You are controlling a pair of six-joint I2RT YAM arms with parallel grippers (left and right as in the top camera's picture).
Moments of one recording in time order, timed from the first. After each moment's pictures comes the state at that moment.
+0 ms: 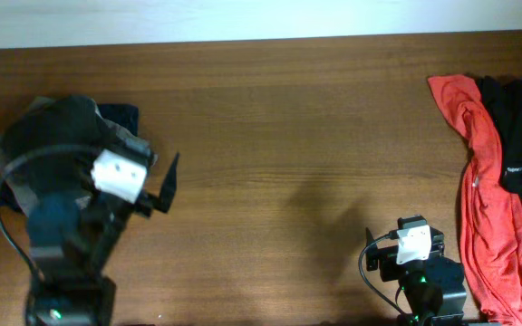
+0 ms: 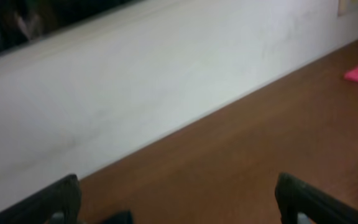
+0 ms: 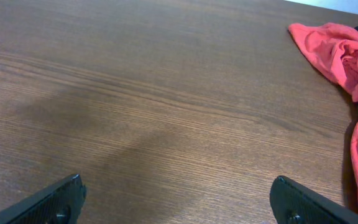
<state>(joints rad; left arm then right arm) 0.00 0.71 0.82 -0.26 0.32 0.35 0.06 0.01 0.16 -0.62 -0.02 -0.14</state>
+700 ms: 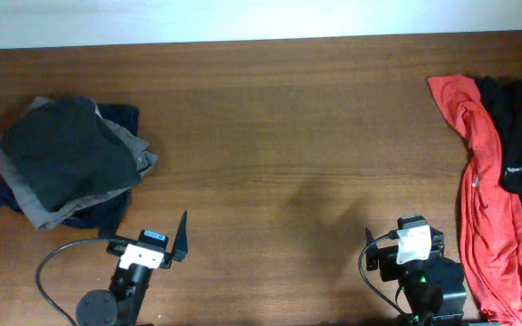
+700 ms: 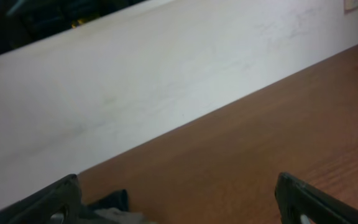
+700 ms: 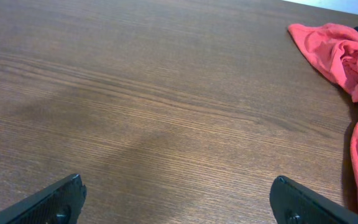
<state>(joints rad) 0.07 0.02 0.09 -0.01 0.34 0.32 0.06 0.01 0.16 -0.62 -0.02 -0.13</state>
